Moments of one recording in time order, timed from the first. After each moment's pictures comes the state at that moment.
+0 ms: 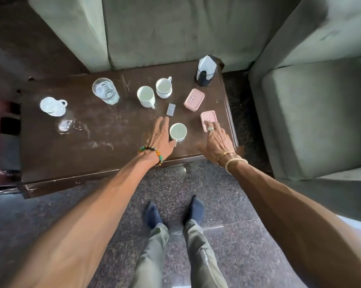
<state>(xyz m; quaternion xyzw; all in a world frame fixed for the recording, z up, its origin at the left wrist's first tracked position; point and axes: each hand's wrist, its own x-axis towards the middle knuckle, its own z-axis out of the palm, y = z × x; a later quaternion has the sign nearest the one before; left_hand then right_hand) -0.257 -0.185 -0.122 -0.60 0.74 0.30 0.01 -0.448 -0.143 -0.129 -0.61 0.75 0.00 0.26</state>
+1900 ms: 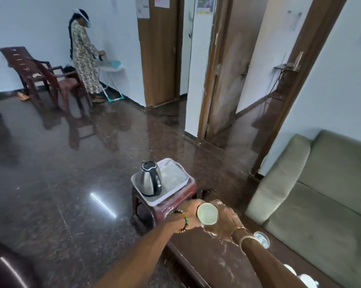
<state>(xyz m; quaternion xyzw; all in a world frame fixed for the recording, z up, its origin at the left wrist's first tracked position) 0.171 -0.084 0.141 -0.80 0.52 0.26 -0.14 0.013 -0.182 0.153 -0.87 0.41 -0.02 0.28</state>
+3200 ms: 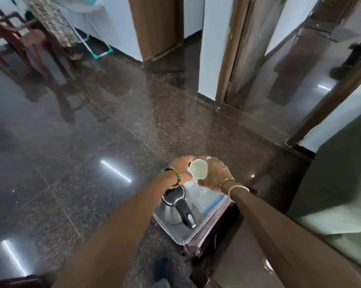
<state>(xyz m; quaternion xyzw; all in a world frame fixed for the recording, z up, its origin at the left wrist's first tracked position) 0.576 -0.325 0.068 -0.80 0.46 0.34 -0.19 0.444 -0.400 0.069 -0.88 0.38 0.00 0.29</state>
